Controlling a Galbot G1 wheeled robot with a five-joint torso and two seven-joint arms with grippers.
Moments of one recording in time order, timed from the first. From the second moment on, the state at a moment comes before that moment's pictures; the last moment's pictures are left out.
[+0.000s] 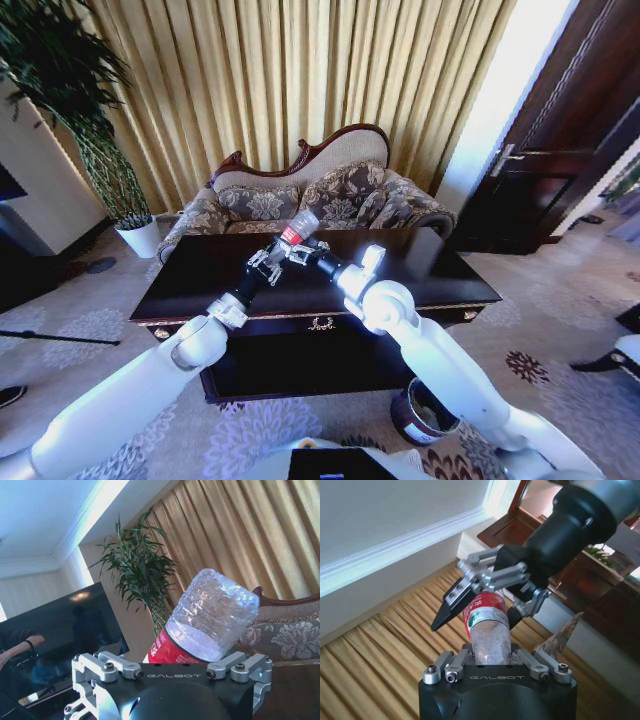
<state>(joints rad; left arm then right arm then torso) 0.85 -0.66 0.14 -2.06 0.05 -0.04 -0.23 -0.69 1.08 -0.07 2.04 1.14 -0.31 0.17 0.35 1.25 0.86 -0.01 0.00</state>
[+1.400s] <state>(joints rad) 1.15 -0.58 -0.10 -2.26 -0.18 -0.02 -0.26 -0.77 1.00 0.10 1.96 0.88 -0.27 0.13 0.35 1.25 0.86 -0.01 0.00</state>
